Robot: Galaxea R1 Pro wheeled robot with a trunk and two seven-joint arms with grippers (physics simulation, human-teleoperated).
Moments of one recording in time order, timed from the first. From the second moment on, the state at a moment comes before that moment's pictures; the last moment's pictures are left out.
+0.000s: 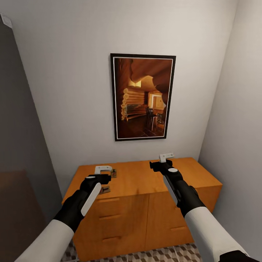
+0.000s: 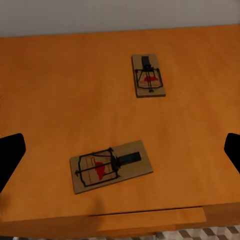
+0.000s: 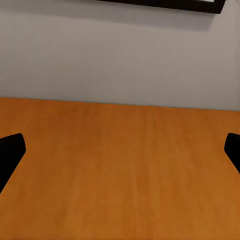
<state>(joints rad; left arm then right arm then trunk) -0.66 -0.03 -0.31 -1.05 0.37 0.64 0.42 -0.76 0.06 0.16 -0.92 0.02 0.41 -0.07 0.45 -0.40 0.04</state>
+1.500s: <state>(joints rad) -0.66 0.00 -0.27 -1.05 0.37 0.64 0.42 -0.76 0.06 0.16 -0.92 0.02 0.41 -0.07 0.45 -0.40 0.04</state>
